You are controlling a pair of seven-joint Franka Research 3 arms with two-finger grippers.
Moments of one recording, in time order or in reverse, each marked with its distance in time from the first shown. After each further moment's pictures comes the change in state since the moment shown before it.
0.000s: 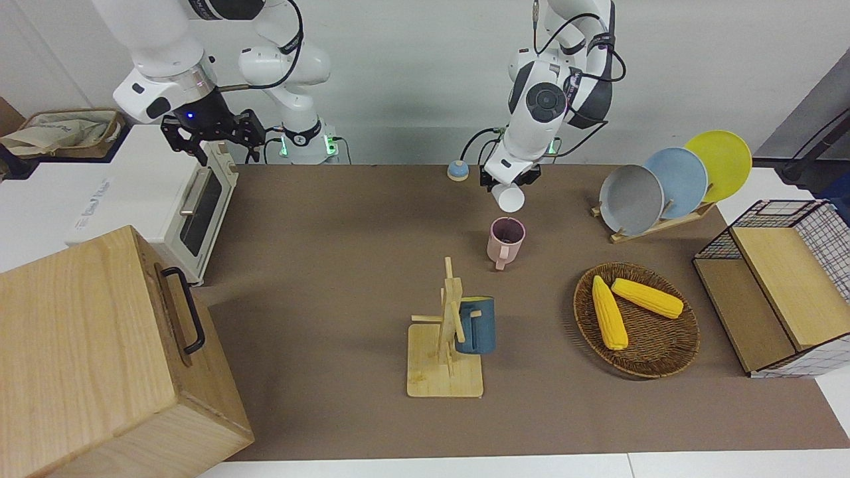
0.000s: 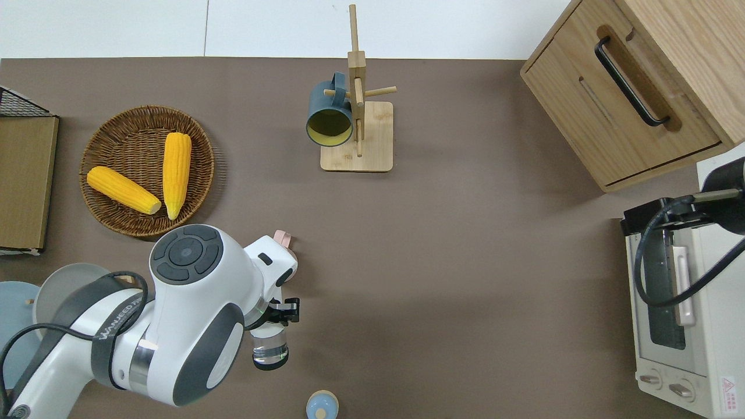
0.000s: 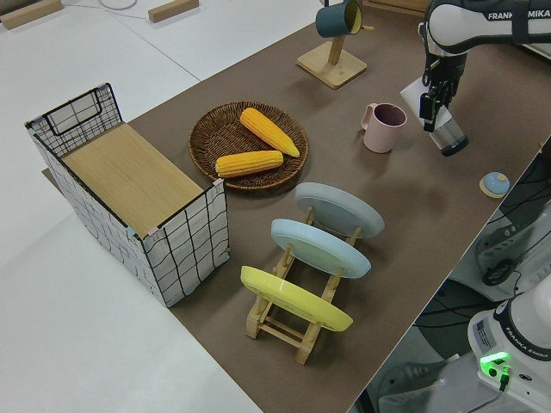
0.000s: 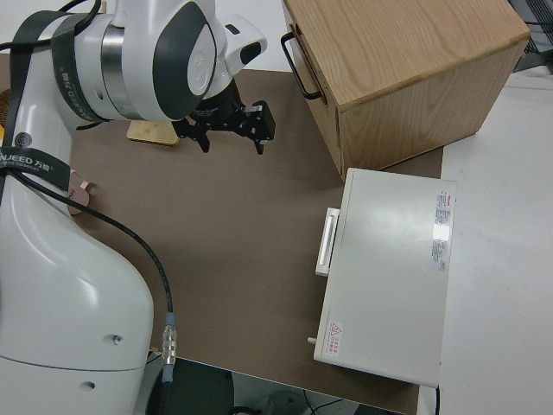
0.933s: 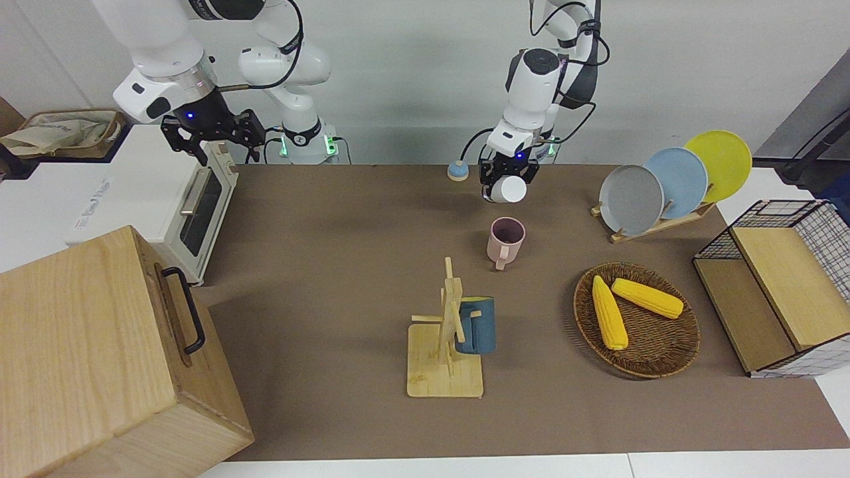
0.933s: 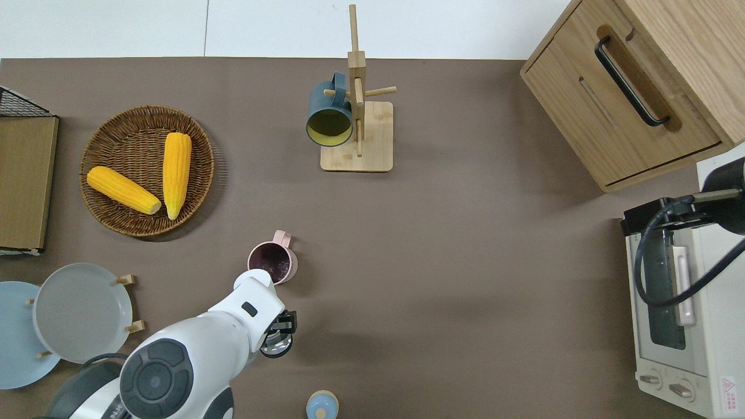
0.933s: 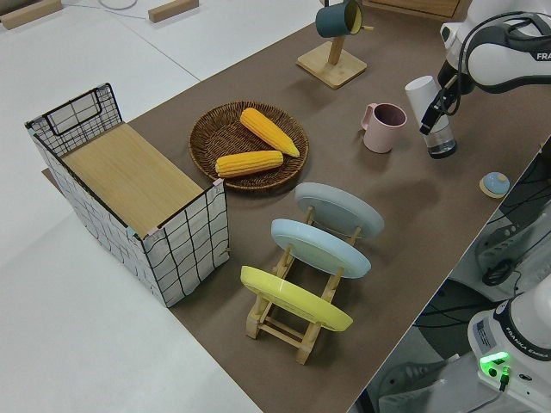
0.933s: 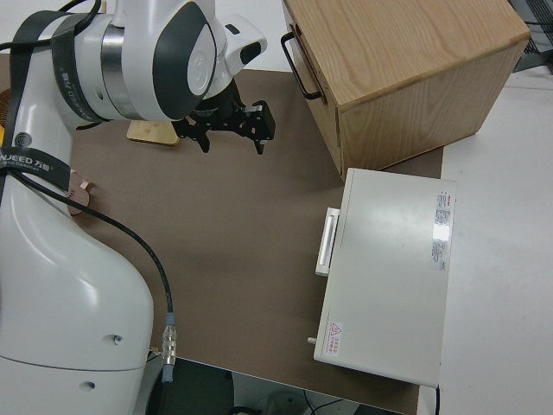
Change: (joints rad) left arm -0.003 -0.266 -0.059 -0.362 -0.026 0.486 -0.028; right arm 0.000 0.000 0.000 0.000 0.000 0.000 0.000
